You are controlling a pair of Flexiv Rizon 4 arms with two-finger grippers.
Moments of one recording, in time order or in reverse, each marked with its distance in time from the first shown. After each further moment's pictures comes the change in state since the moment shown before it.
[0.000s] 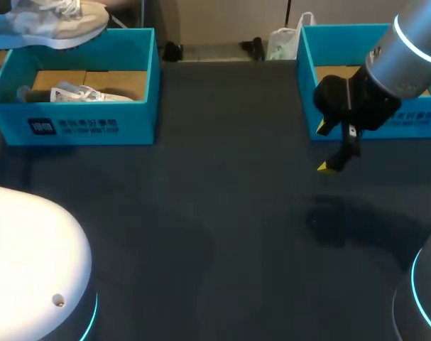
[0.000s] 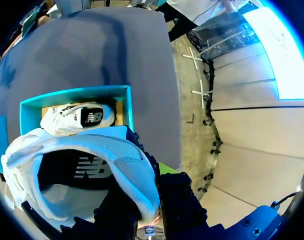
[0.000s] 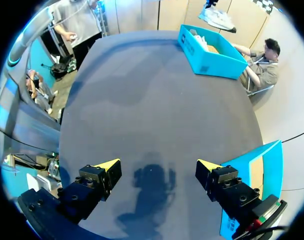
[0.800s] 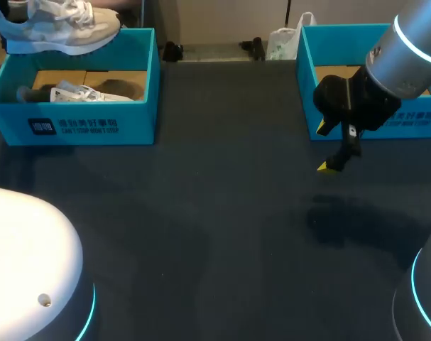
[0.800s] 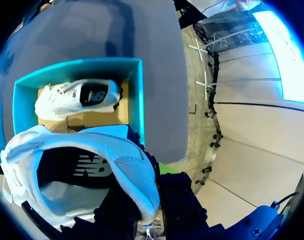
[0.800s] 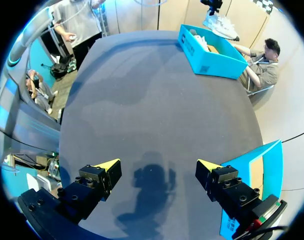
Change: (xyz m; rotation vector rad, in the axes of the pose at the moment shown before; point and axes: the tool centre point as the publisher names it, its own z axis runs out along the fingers) left arm -0.024 0.035 0.032 -0.099 0.010 -0.043; right arm 0.000 0.000 0.000 0.000 0.000 0.000
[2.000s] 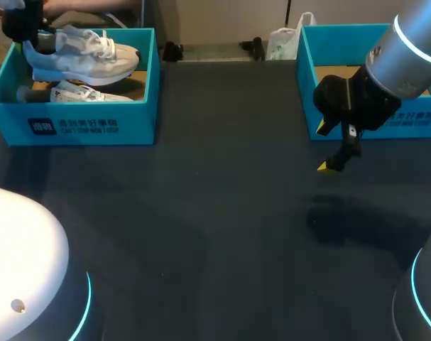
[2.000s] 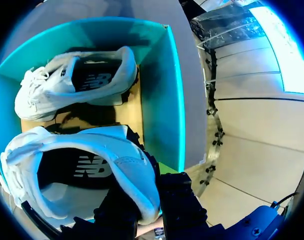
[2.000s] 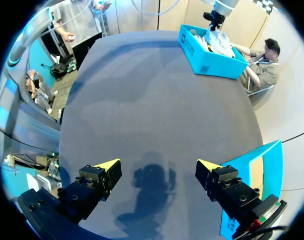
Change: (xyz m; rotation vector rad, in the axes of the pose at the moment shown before) left arm -0.059 0.007 0.087 0.030 0.039 0.056; right arm 0.000 0.000 0.000 0.000 0.000 0.000
